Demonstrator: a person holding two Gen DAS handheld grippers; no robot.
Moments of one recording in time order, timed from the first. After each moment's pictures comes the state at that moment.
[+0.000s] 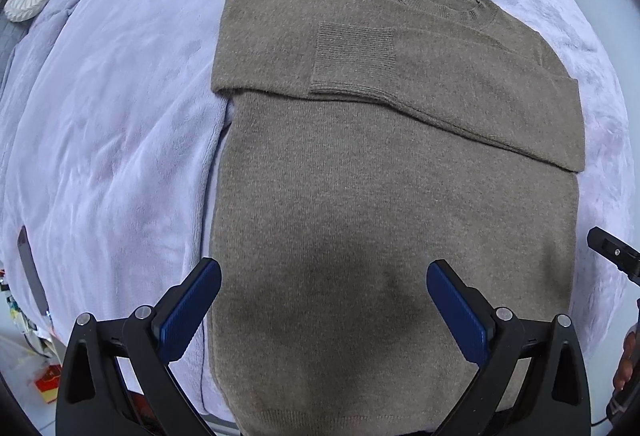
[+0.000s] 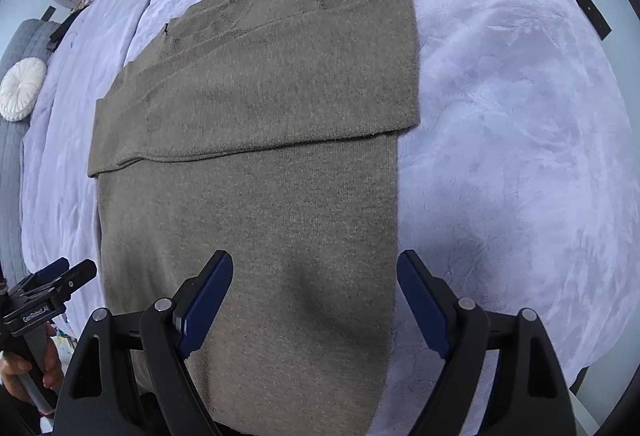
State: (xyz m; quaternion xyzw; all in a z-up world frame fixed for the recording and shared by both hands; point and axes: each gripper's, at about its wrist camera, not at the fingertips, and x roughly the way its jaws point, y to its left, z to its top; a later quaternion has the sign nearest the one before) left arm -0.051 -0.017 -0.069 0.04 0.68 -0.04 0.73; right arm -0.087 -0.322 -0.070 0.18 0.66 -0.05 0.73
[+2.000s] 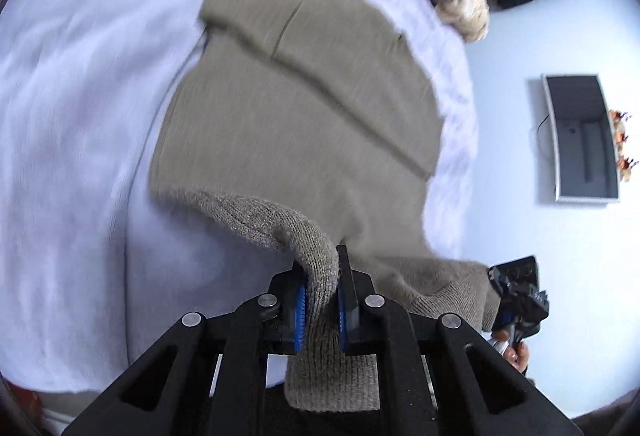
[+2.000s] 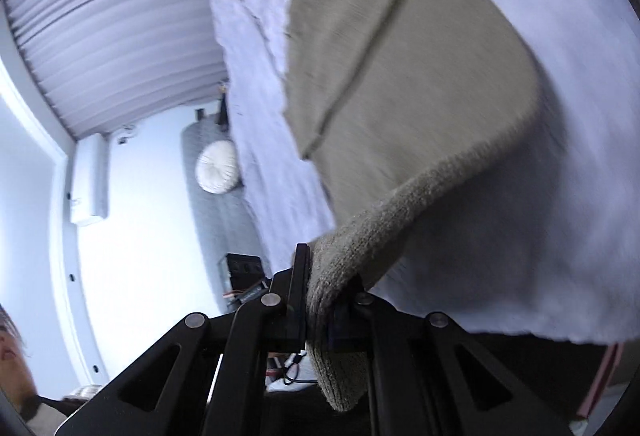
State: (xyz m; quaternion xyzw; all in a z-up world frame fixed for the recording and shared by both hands) left arm -0.084 0.094 -0.055 -0.28 0.66 -0.24 0.66; right arm -0.201 -0.311 -0.072 0.63 0.48 0.15 0.60
